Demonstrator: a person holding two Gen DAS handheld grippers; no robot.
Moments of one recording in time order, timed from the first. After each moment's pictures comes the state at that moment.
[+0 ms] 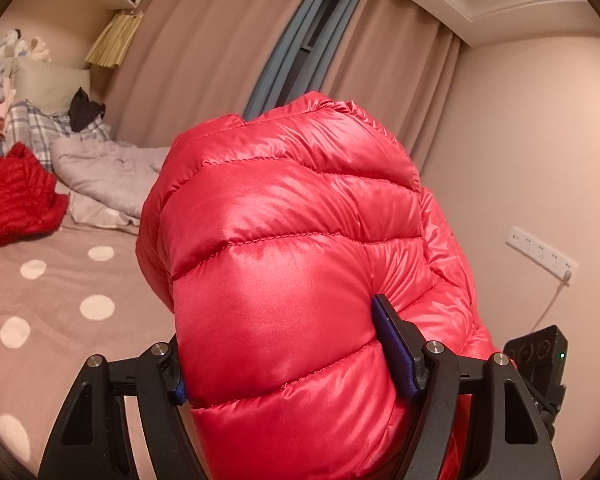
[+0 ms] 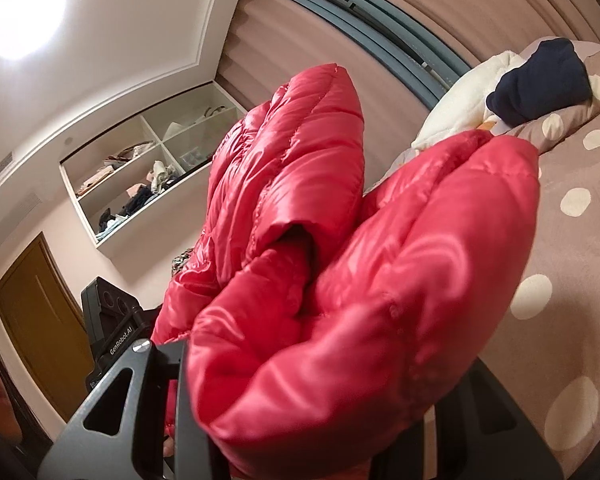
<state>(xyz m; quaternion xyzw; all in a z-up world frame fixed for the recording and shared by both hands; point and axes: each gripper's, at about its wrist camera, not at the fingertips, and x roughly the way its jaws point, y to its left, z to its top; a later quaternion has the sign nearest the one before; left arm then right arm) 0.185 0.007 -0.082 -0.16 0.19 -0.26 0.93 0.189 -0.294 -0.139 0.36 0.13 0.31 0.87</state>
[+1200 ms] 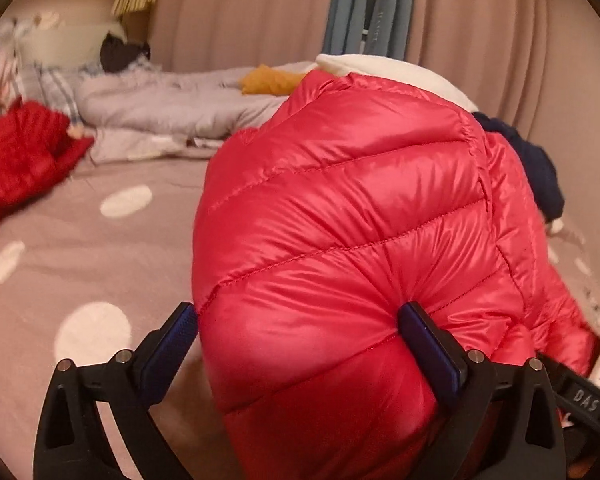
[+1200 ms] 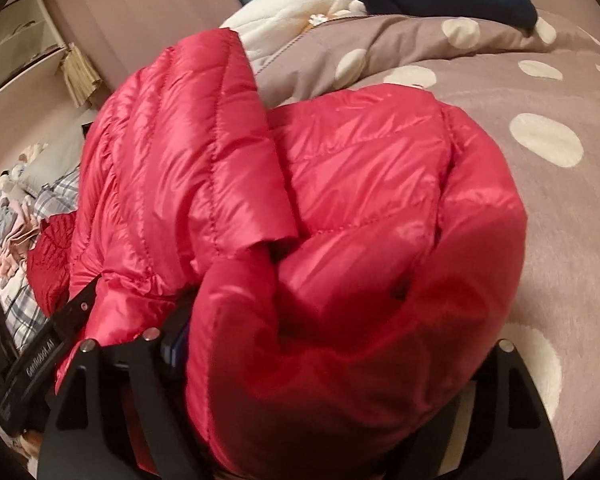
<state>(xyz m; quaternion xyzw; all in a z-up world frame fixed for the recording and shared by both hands) 0.371 -0.034 -0.265 -0.05 0.32 -0.10 0.94 0.421 -0.265 -0.297 0.23 0.37 0.00 0.90</state>
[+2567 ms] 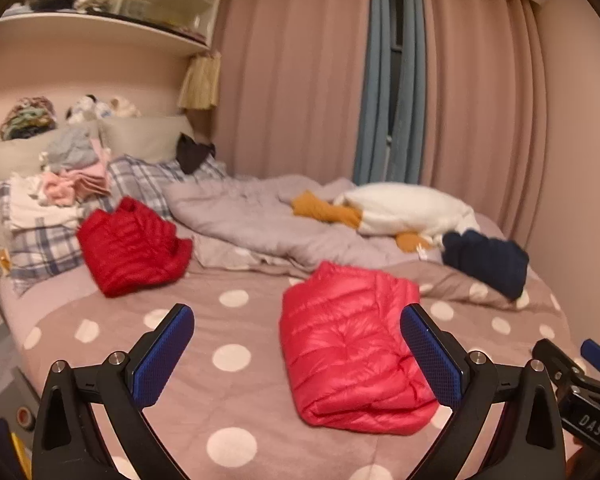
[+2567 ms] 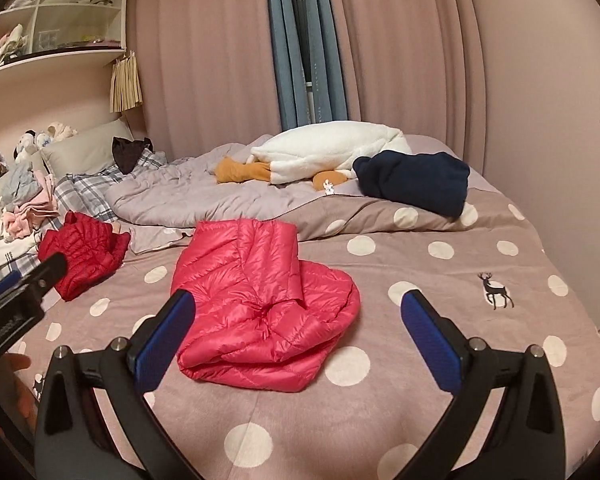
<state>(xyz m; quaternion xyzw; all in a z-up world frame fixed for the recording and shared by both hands) 0.206 -0.002 -0.065 -0.07 0.19 0.00 0.98 0.248 -0.227 -0.066 0.06 0.24 -0.06 0.97</state>
